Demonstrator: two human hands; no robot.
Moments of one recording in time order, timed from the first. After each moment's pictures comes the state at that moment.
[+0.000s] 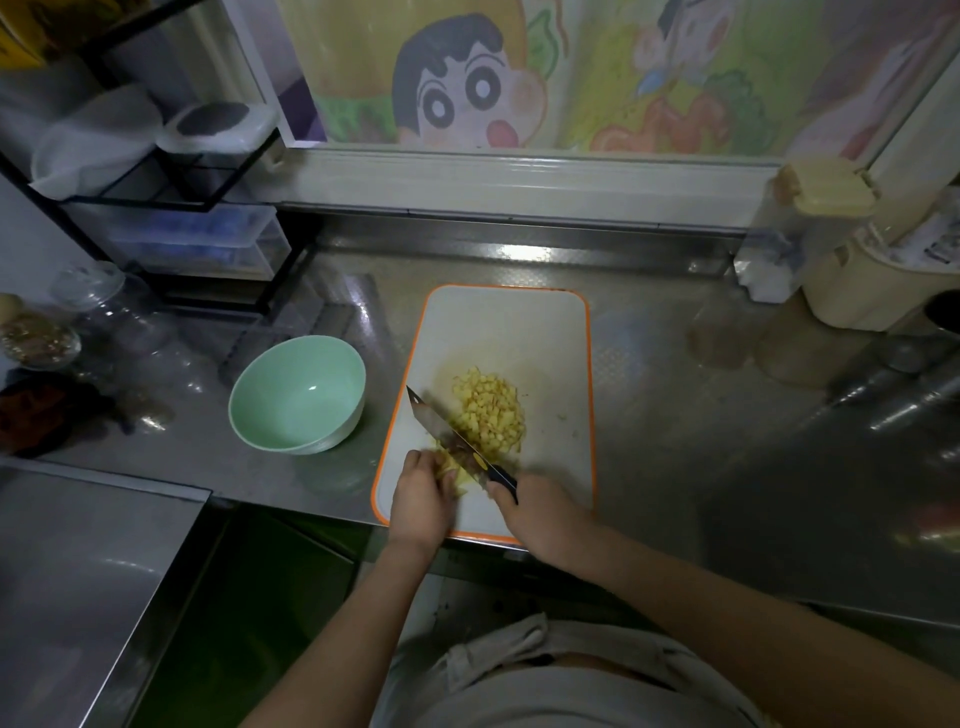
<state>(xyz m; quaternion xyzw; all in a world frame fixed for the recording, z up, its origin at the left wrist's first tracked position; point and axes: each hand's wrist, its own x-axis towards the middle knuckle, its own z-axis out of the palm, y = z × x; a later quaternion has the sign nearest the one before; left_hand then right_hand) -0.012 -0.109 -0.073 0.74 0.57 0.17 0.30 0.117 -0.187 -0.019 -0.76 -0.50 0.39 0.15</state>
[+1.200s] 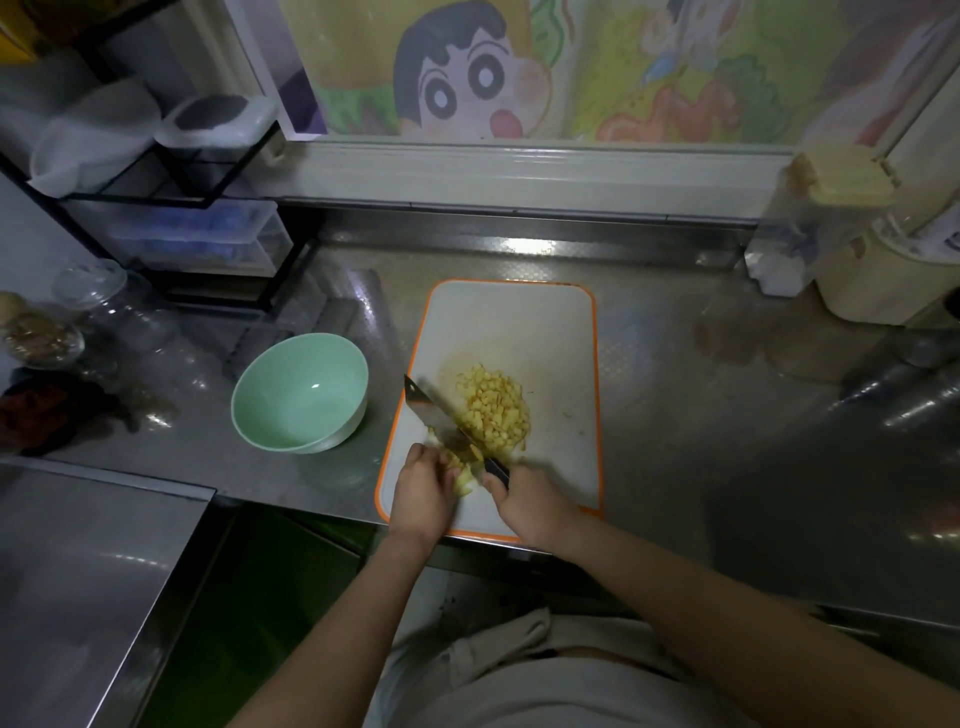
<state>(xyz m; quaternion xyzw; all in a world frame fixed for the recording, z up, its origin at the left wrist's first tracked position) -0.011 -0.101 -0.069 0.75 0.57 0.15 0.29 0.116 -0.167 -0.047 -0.76 -0.48 0.41 0.17</state>
